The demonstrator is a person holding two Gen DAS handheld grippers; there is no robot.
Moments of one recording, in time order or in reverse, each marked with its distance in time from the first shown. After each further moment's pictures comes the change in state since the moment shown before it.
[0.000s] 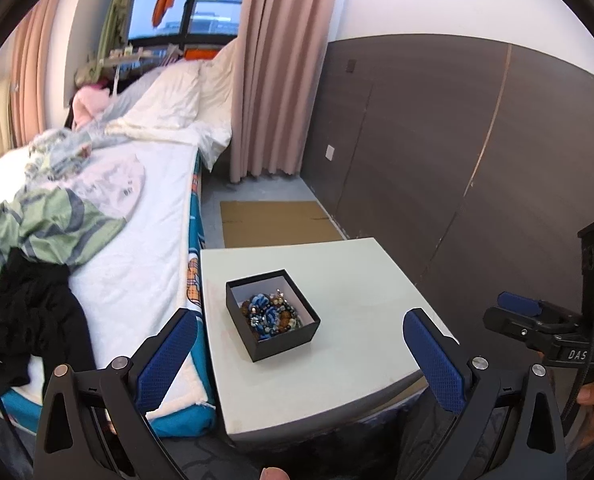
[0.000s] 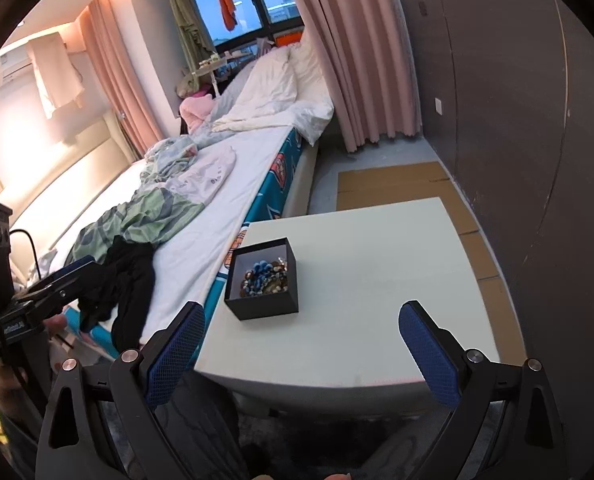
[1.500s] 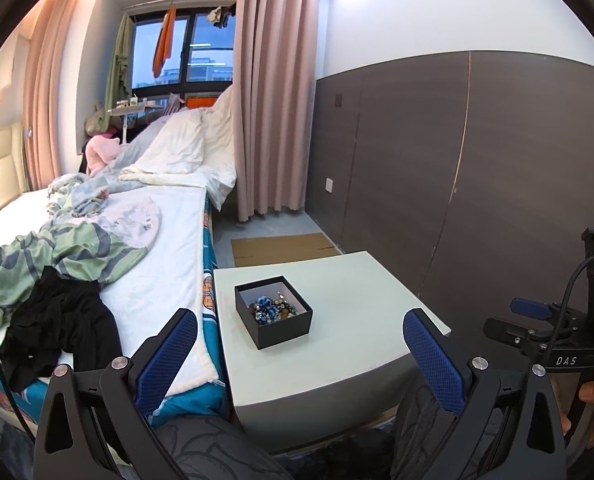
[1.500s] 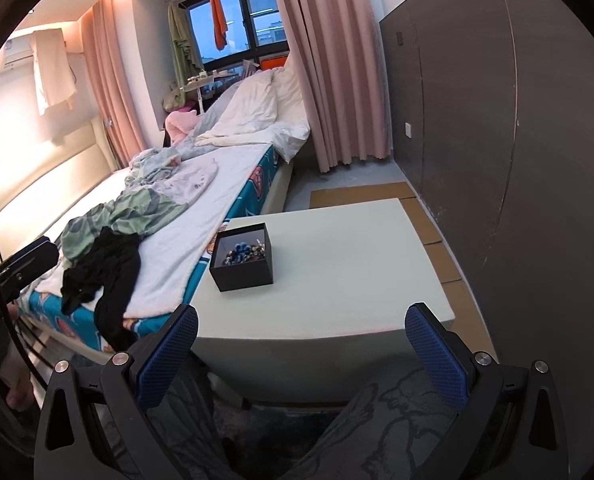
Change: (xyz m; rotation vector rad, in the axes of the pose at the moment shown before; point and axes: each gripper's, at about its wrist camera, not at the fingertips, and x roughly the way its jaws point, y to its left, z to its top) left arm -0.072 -0.031 -0.055 0.079 -0.150 0.050; right arm -0.063 0.005 -0.070 -0.027 -0.098 -0.117
